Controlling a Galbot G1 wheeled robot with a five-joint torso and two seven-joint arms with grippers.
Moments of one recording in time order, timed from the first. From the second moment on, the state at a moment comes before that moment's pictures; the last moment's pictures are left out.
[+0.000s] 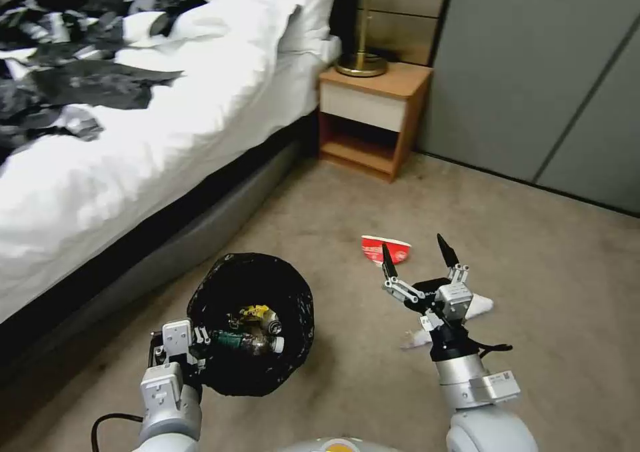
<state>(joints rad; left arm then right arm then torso) 1.86 -1.46 -0.50 -2.33 -0.12 0.38 -0.39 -1.65 1.31 0.32 2.17 0.09 0.33 0.09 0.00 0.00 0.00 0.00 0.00</state>
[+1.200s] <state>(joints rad) 1.86 -1.46 -0.50 -2.33 -0.12 0.35 -0.39 -1.43 1.25 0.19 2.07 0.41 -0.25 0.23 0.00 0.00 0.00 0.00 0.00</state>
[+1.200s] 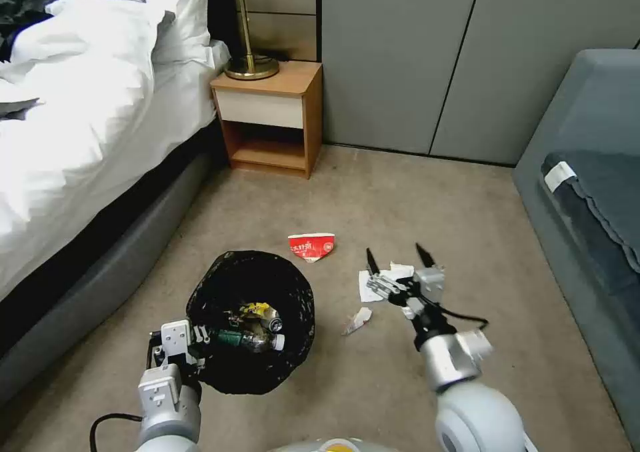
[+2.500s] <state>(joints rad) 1.87 -1.49 -0.49 -2.30 -0.08 0.33 -0.39 -1.07 1.39 0.11 1.20 0.47 -0.31 0.09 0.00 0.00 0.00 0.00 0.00</state>
